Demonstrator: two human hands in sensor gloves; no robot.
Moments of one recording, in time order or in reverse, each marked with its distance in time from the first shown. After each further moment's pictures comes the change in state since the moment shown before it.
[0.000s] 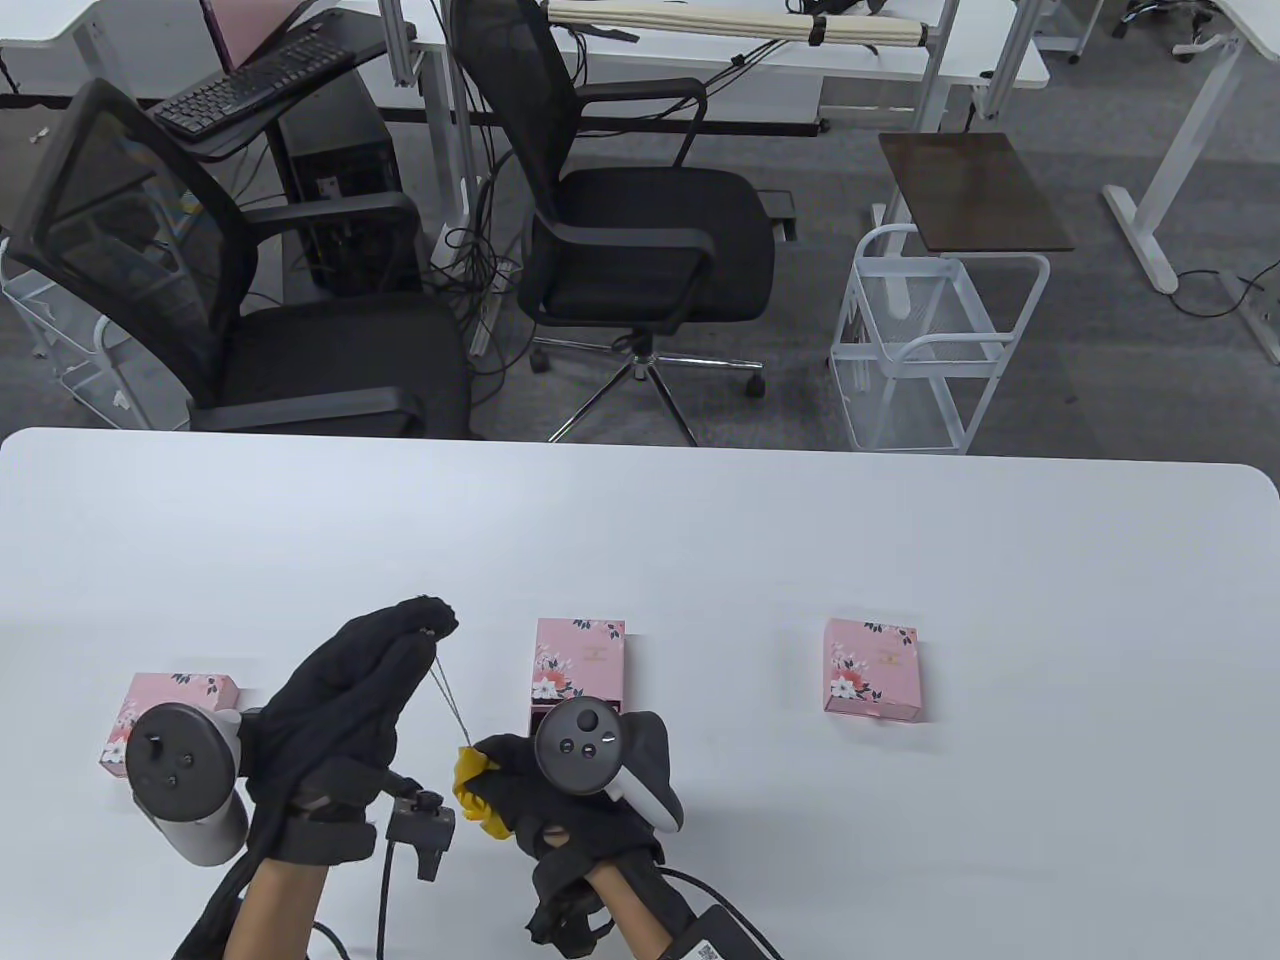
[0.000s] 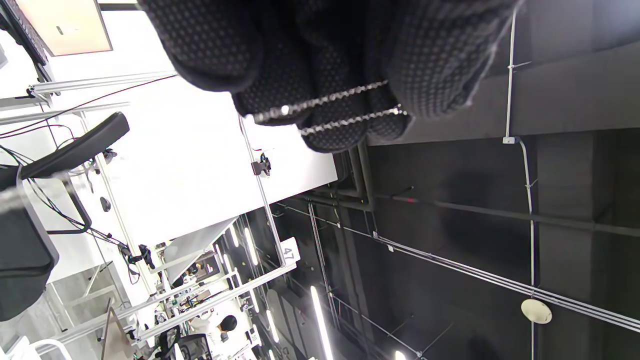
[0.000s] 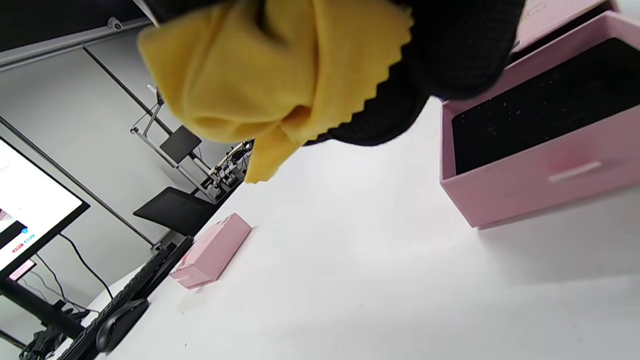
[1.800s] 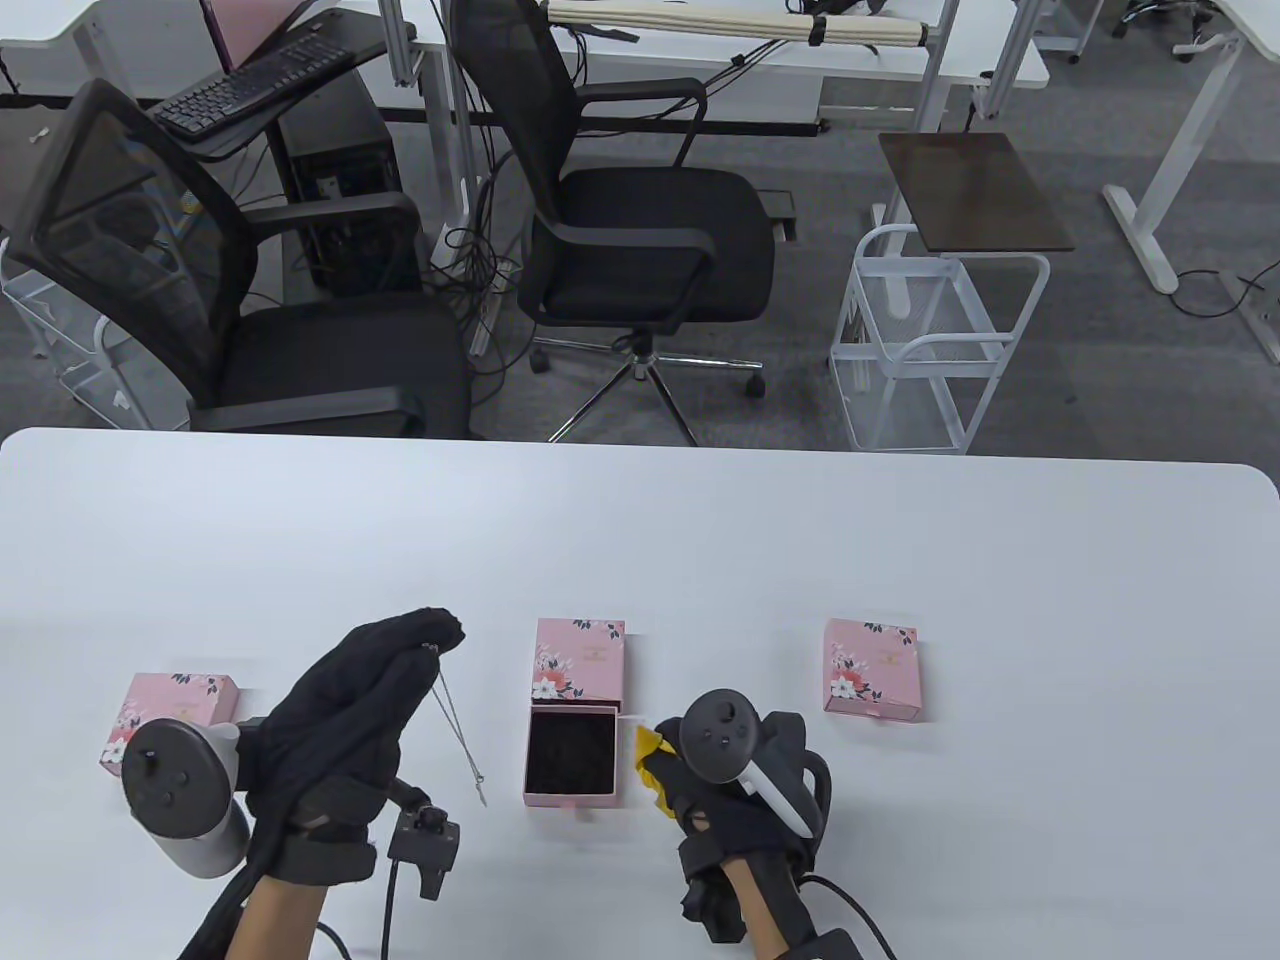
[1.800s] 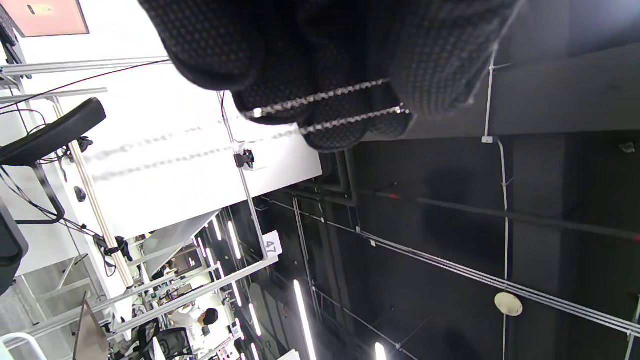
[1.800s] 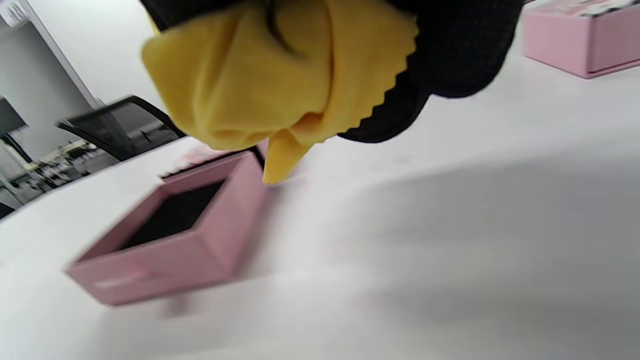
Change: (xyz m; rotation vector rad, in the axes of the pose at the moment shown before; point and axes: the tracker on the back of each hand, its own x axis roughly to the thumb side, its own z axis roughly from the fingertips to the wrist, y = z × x) left_hand 0.011 -0.008 0.005 -0.031 -0.042 0.023; right_hand -0.099 -0.068 0.044 -0.127 0.390 0.312
